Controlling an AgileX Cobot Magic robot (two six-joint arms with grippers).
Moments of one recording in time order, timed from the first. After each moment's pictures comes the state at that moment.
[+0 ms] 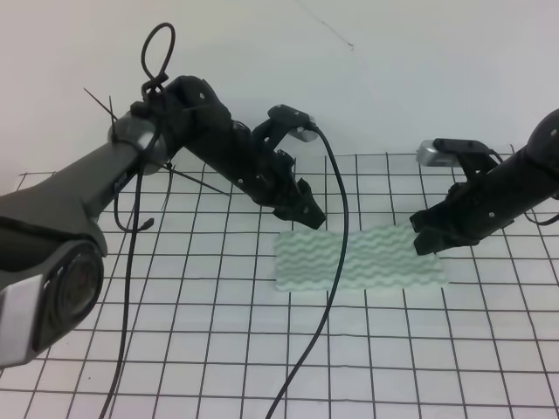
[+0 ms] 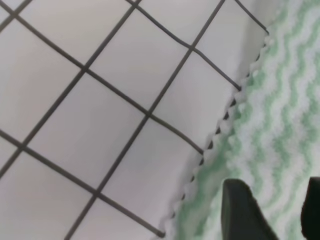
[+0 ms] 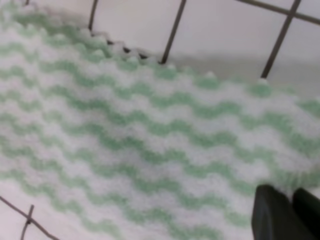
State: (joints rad) left arm -0.39 2.42 -2.16 -0.72 1.10 0.81; right arm 0.15 2.13 -1.45 0.65 0.71 -0.59
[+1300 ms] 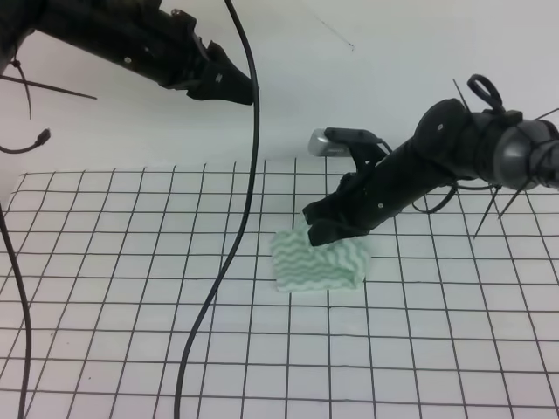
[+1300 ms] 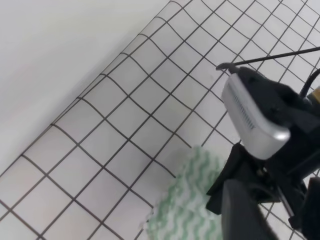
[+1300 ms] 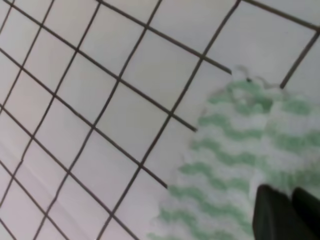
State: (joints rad) left arm -0.20 2.09 -2.16 -0.82 1.23 0.75; right arm 0.39 2.23 -1.69 0.75 0.73 -0.51
